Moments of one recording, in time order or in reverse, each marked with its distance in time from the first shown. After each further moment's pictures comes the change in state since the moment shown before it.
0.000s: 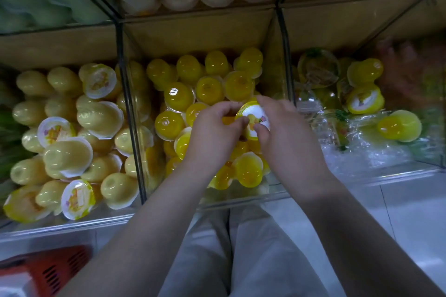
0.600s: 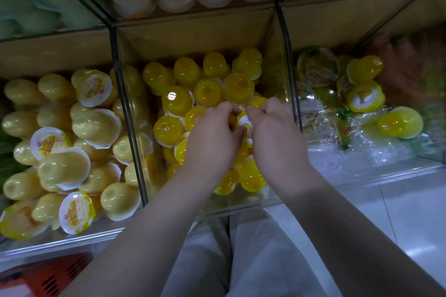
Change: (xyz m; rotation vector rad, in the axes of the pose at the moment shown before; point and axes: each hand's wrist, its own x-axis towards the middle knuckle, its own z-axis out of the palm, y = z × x) left_hand 0.010 -0.007 -0.006 0.503 -0.032 0.078; right_hand 0.013 -0.011 0.021 -0.278 -0.033 0.041
